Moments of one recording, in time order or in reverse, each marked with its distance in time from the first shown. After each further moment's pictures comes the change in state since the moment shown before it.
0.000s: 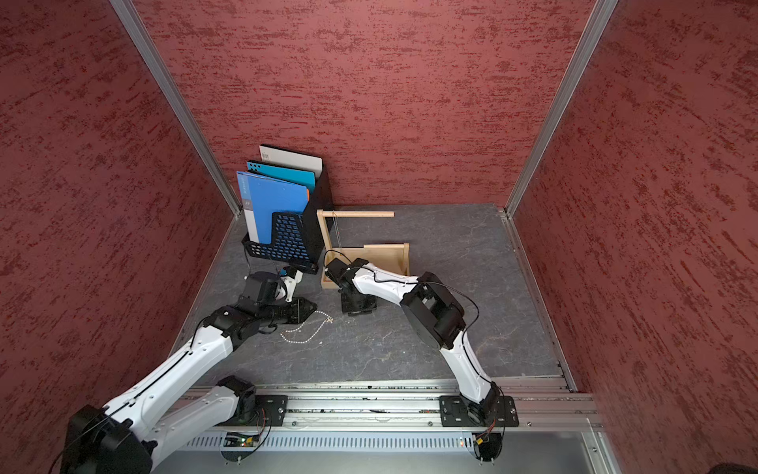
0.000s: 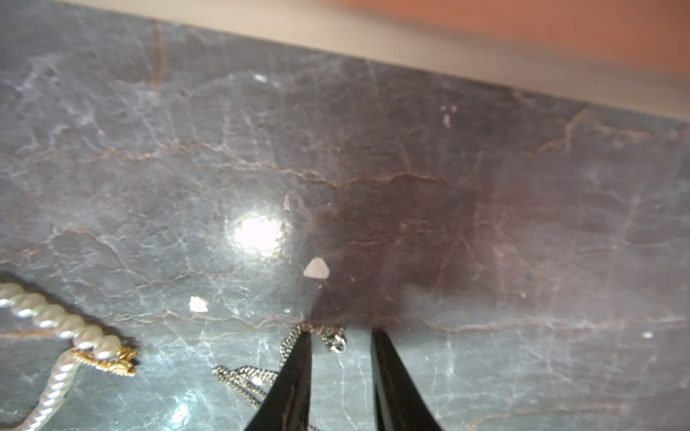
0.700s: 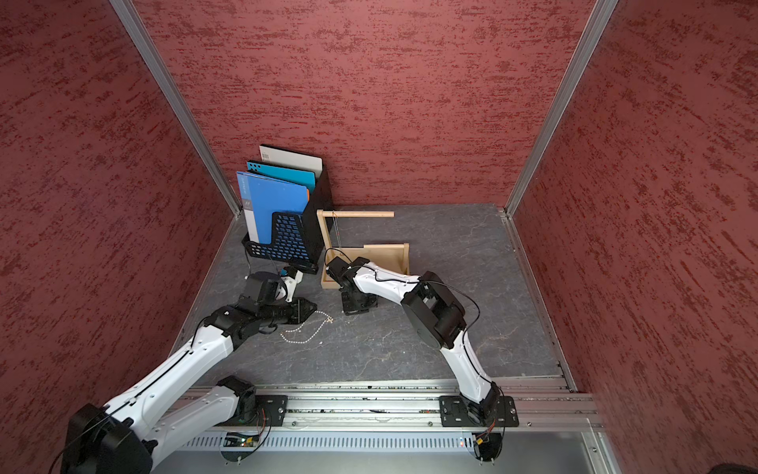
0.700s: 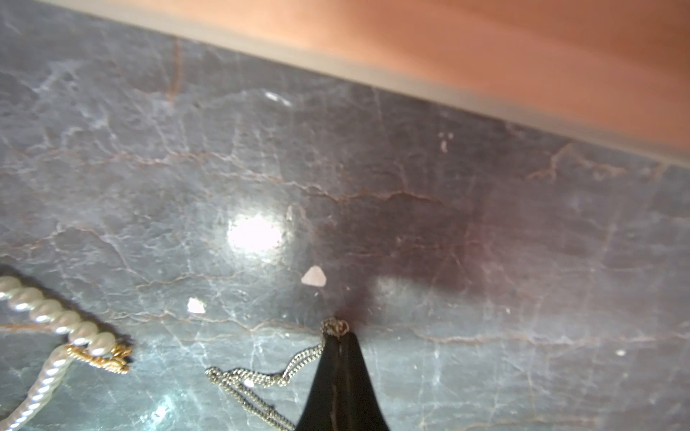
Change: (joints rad) left arm 0.000 0.003 0.000 -0.002 -0.001 0.005; right arm -0.007 -0.010 0.003 0.005 0.027 -0.081
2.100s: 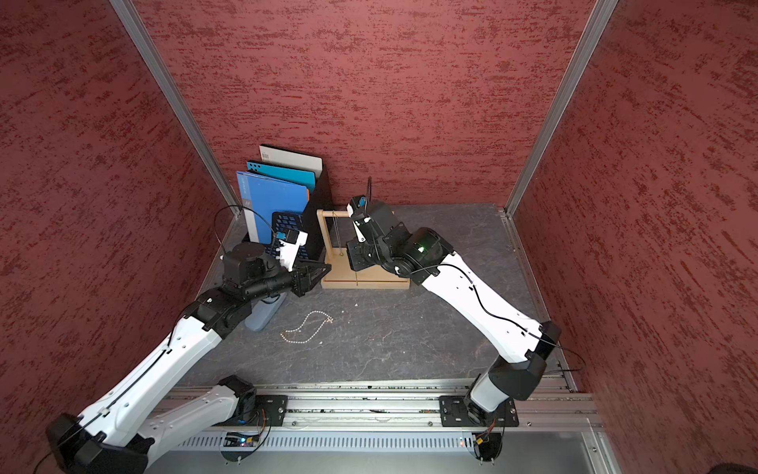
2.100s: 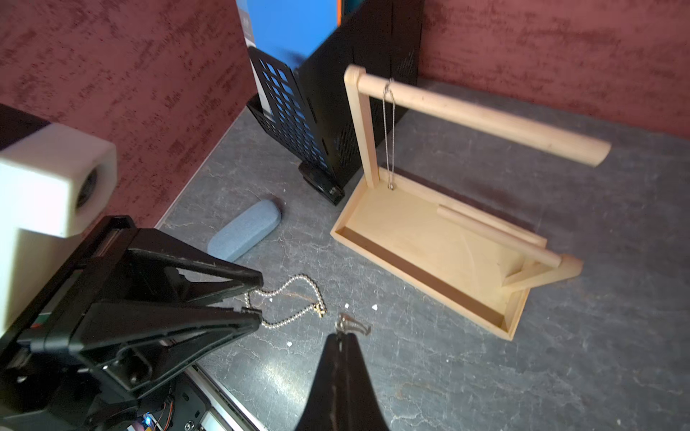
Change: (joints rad) left arm -0.104 0.020 0.353 0.172 0.127 0.124; right arm 0.013 -0.592 0.260 -0.043 0.100 -0.301
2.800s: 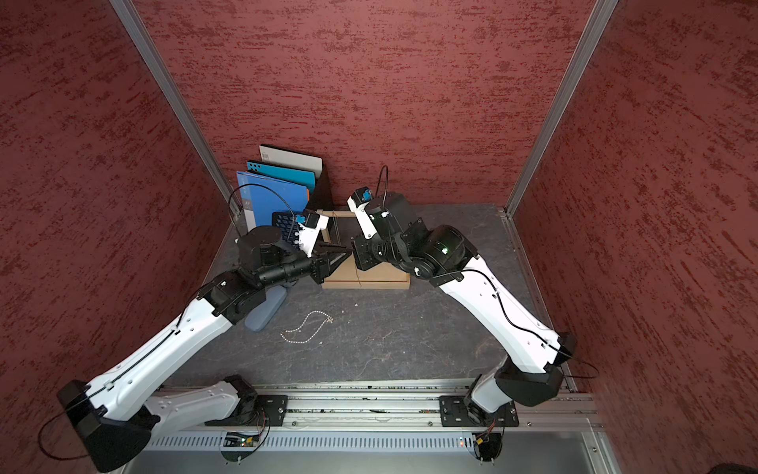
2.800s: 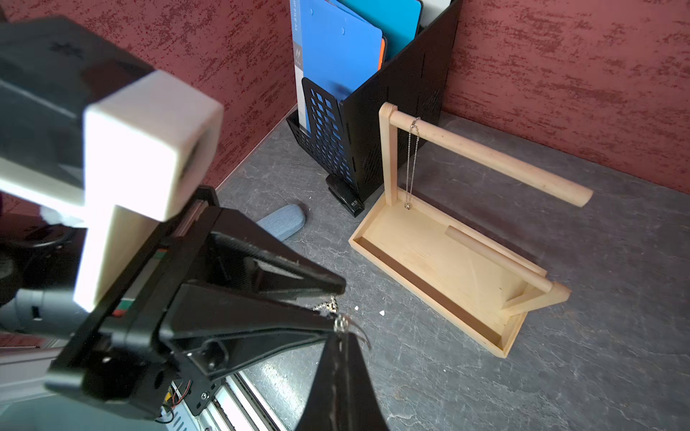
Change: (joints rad) left arm -0.146 0.153 0.177 0.050 -0.098 0.014; right arm 0.000 -0.047 0.053 -0.045 -0.083 -0.072
